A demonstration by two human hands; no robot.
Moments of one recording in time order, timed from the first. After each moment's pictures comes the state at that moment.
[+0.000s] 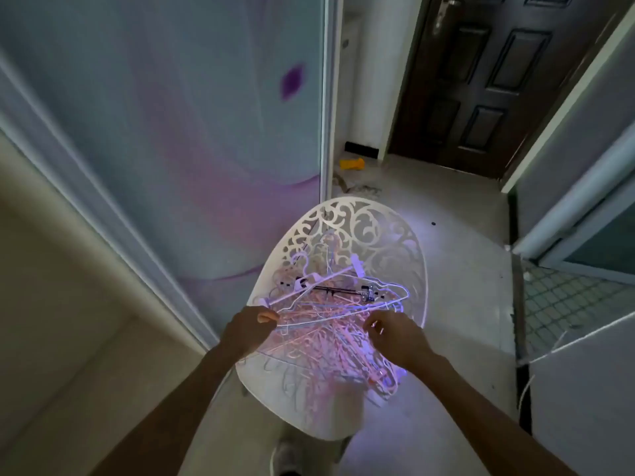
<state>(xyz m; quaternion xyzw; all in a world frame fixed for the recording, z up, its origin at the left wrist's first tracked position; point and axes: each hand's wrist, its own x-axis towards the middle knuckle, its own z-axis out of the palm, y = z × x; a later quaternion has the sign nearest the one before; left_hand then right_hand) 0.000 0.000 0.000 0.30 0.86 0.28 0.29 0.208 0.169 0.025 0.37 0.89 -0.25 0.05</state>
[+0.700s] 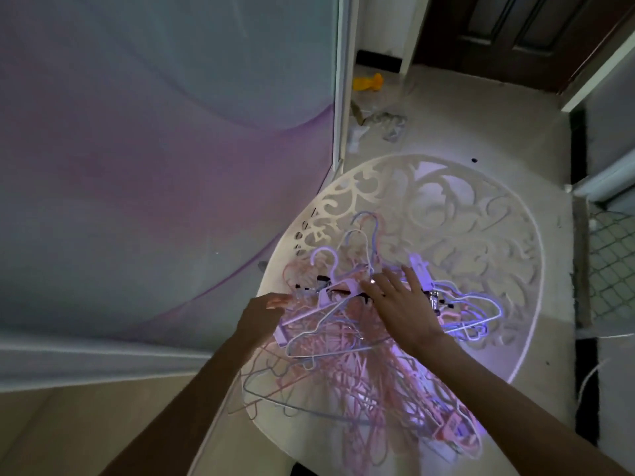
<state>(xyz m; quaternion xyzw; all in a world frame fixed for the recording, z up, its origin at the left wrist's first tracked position) -0.166 0.104 -0.167 0.28 0.79 0.36 0.41 0.033 0.280 -0.156 0.19 0.98 0.09 0.02</state>
